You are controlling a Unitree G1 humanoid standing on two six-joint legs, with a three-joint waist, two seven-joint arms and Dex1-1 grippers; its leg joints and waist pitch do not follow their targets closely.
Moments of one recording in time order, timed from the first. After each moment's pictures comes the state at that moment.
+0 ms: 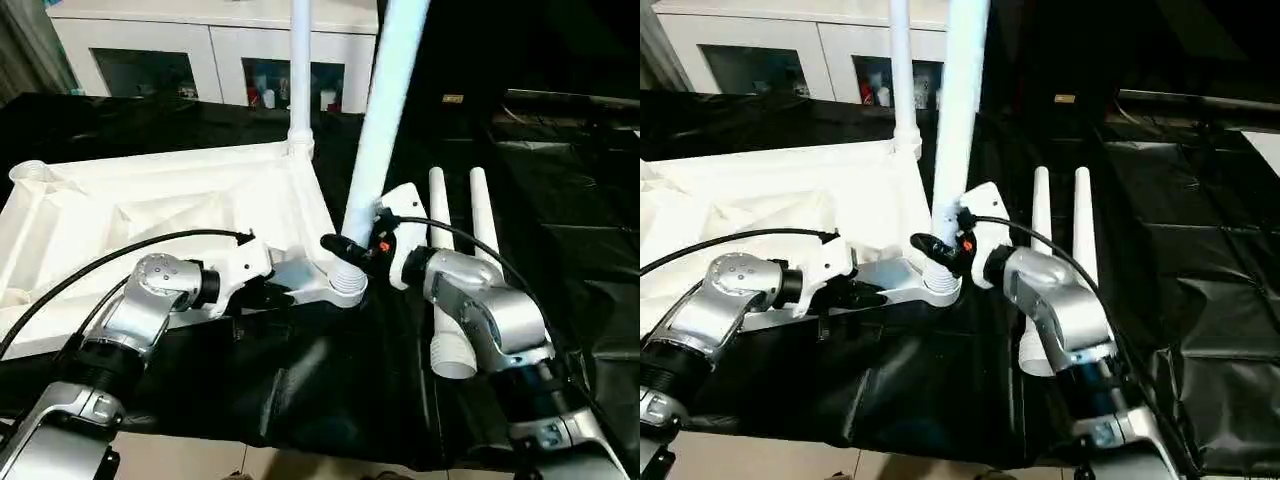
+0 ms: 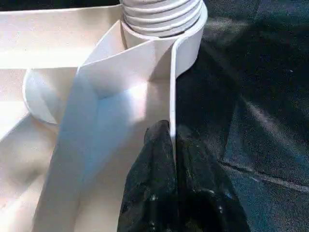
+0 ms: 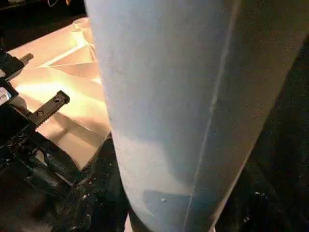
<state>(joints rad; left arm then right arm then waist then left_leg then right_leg) -0.56 0.47 -0.26 0.55 0.02 0.04 -1.15 -0.51 -0.18 0.15 0.15 0.25 0.53 0.58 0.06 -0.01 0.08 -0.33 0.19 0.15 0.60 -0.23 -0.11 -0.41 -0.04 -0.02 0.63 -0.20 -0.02</state>
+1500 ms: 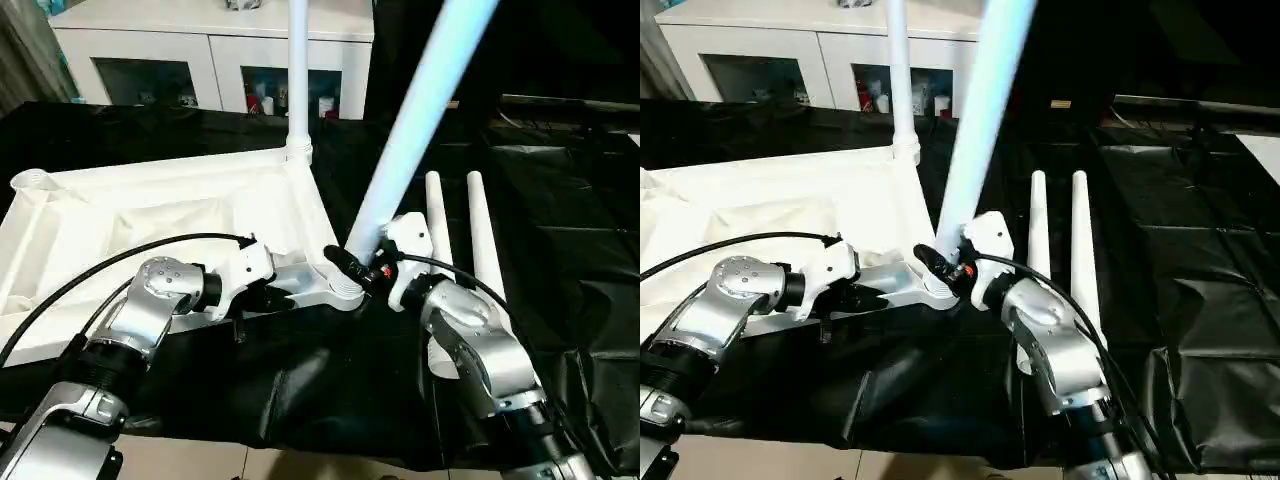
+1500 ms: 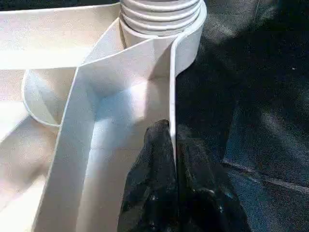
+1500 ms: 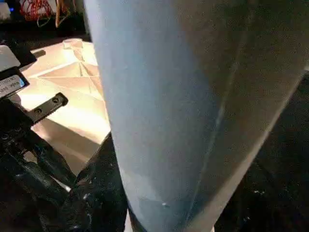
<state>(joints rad) -0.56 0.46 -0.26 0.58 0.04 0.02 -1.14 -0.37 -0.14 0.19 0.16 0.15 0.26 0.54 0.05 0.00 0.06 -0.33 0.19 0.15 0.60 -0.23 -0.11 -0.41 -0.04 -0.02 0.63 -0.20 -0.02</state>
